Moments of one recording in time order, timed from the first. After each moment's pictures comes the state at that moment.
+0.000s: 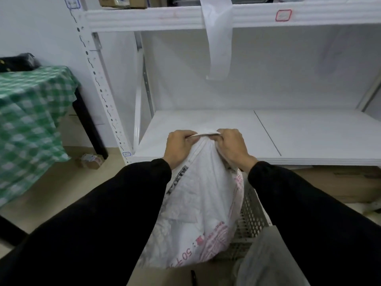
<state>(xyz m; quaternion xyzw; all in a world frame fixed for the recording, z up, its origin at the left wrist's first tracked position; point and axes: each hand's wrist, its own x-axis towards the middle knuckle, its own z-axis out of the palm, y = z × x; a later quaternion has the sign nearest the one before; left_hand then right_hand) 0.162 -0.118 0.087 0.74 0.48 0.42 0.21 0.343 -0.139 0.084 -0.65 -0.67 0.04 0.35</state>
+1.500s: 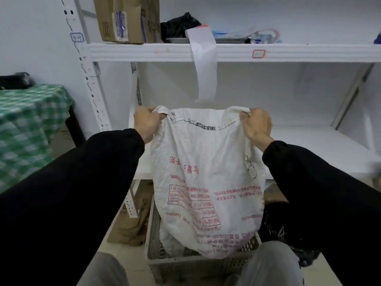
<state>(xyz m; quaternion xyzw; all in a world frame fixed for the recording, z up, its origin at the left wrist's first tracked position) 0.133 -0.092 0.213 0.55 0.56 0.52 0.34 0.417 -0.144 0.196 -0.76 -0.49 -0.05 0.42</state>
